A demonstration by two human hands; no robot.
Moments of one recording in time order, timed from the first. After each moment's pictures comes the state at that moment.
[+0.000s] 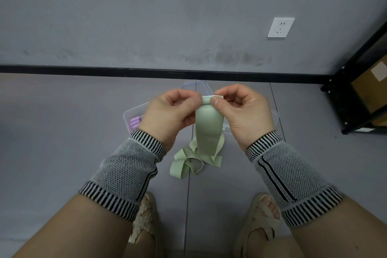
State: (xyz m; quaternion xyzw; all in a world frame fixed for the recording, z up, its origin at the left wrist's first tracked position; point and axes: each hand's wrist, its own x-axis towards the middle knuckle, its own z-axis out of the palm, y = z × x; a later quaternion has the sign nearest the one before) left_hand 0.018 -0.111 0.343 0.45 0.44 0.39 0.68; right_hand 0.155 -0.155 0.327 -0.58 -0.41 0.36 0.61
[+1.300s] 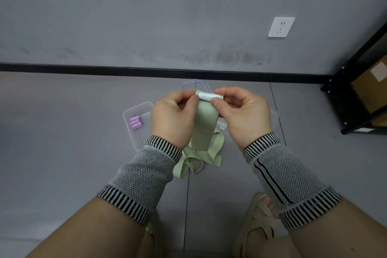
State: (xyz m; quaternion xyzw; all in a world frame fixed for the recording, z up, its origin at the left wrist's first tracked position) left_hand 0.031 -0.118 0.328 0.60 0.54 0.43 0.41; right_hand 0.151 -0.154 0.324 -0.62 -0.40 0.33 0.59
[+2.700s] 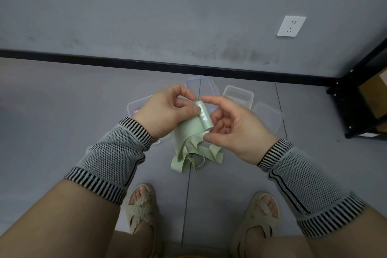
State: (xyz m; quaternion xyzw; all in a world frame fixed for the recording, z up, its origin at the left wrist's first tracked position) left_hand -0.016 -0.097 0.333 0.63 0.43 0.26 0.60; right_hand 0.149 -0.171 0.322 -0.54 -0.57 0.48 0.39
